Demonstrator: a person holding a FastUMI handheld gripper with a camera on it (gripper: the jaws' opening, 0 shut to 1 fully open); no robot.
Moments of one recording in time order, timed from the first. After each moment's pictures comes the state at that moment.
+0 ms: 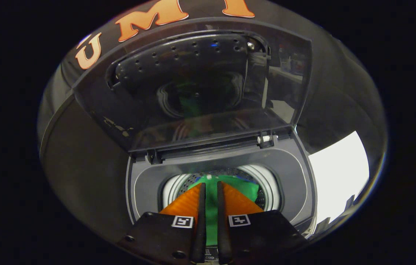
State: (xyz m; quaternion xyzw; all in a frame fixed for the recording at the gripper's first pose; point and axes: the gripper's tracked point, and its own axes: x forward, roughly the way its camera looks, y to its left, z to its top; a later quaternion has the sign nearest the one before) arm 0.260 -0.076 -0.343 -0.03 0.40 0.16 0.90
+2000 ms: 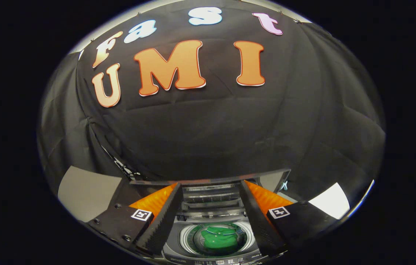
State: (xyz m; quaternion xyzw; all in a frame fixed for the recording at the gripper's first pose) arm 0.305 -0.040 -0.091 -0.03 0.20 0.19 0.96
